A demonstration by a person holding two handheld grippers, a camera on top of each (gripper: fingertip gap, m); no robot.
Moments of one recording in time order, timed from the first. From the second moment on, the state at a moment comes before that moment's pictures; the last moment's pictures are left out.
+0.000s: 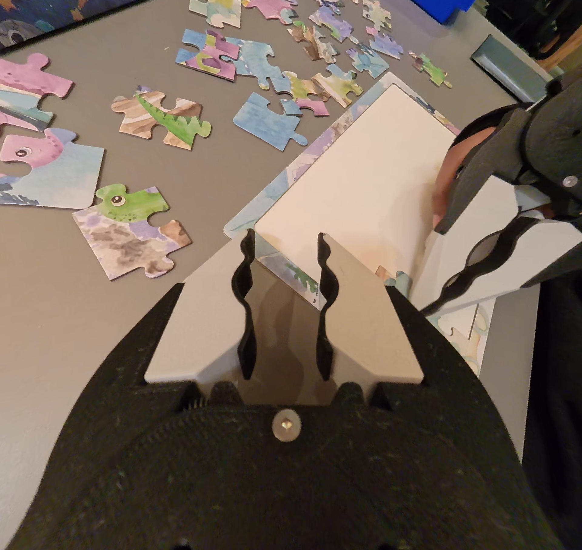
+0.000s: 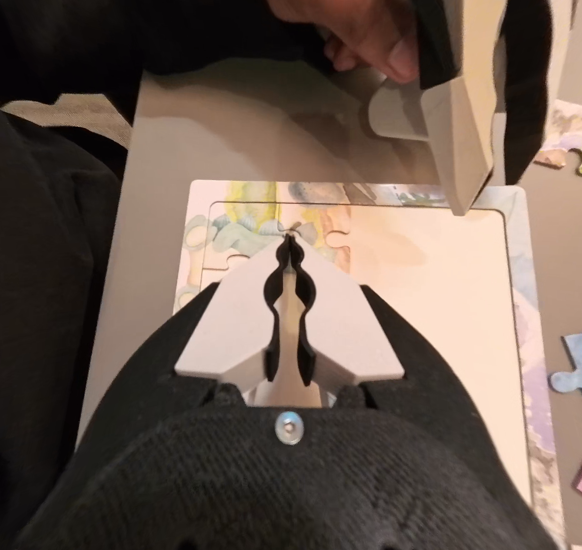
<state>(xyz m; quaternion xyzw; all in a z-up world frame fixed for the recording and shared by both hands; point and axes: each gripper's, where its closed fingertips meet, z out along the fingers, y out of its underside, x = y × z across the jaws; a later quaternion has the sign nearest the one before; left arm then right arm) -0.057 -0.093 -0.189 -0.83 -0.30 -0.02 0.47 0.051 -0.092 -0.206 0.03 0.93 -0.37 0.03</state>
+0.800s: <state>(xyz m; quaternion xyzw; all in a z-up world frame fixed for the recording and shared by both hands) -0.055 -0.094 -0.196 -0.84 -0.31 -0.03 0.45 0.062 -0.062 -0.206 0.06 0.92 -0.38 0.00</state>
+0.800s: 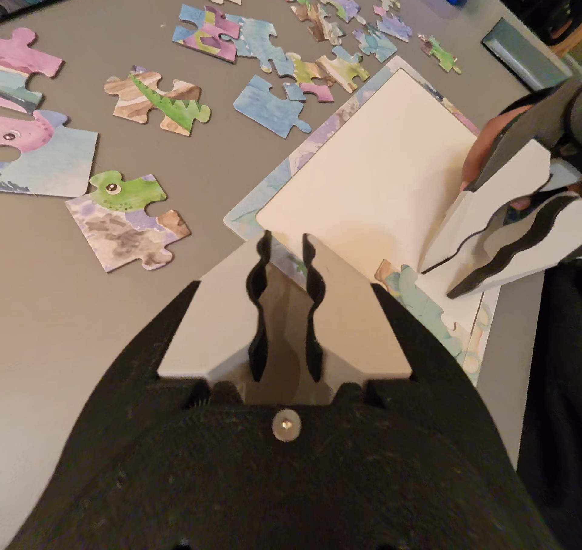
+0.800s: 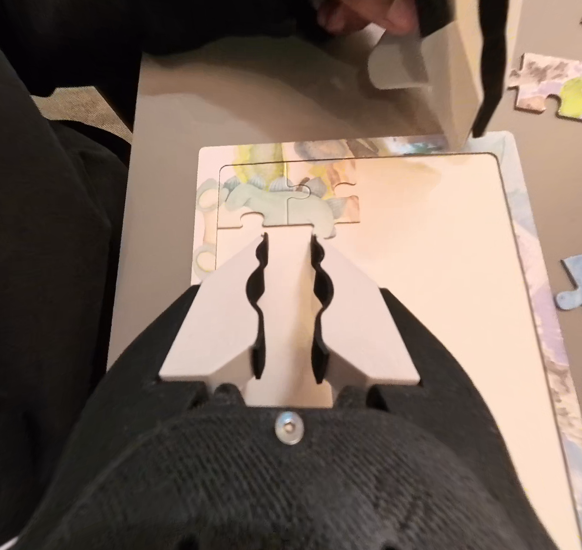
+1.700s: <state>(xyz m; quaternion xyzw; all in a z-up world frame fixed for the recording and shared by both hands) -0.048 -0.094 -0.209 -0.86 -0.31 -0.05 0.41 0.061 -0.079 -0.208 0.07 0.92 -0.38 -0.04</state>
